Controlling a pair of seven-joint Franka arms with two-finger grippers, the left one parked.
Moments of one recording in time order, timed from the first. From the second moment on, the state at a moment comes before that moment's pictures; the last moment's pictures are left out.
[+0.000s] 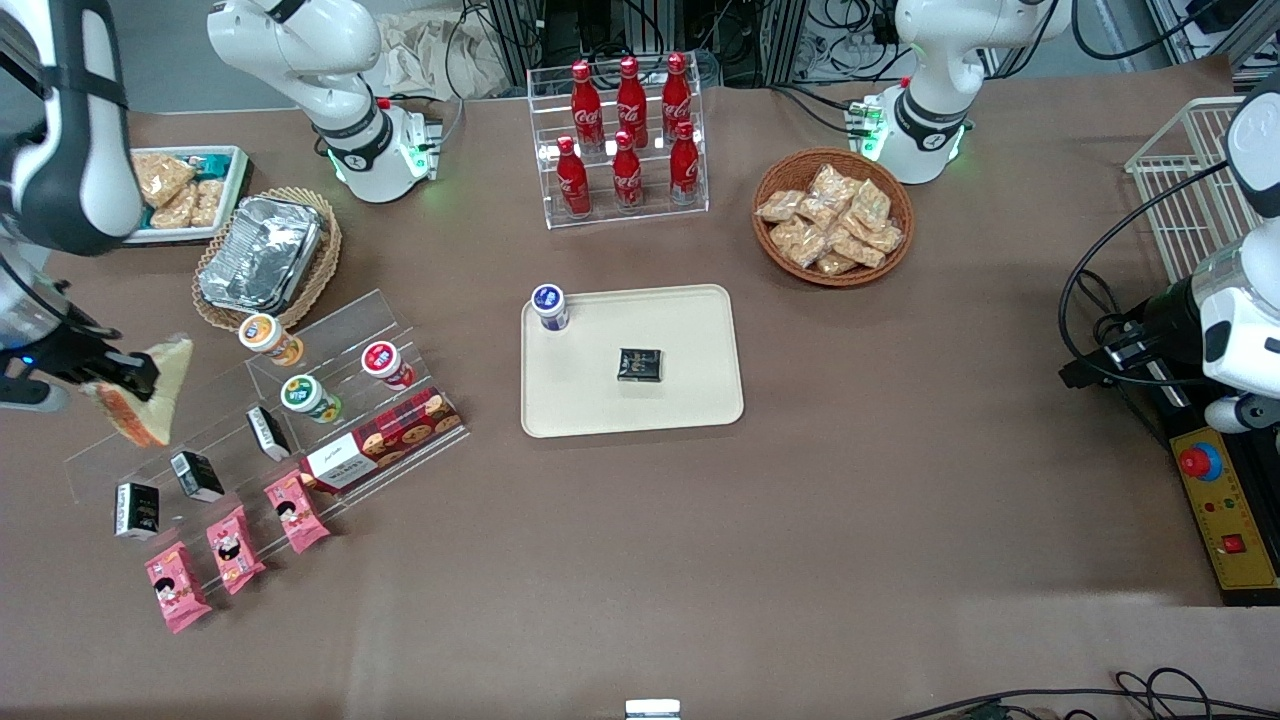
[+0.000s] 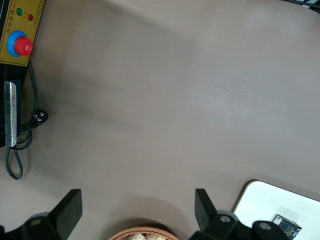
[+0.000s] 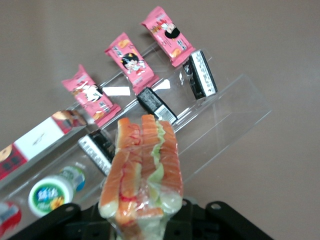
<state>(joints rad) -0.08 -0.05 -0.16 -2.03 -0.06 2.12 -0.15</state>
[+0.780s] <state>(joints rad) 0.05 -0.06 0.01 -1.91 -0.06 1.96 -0.44</state>
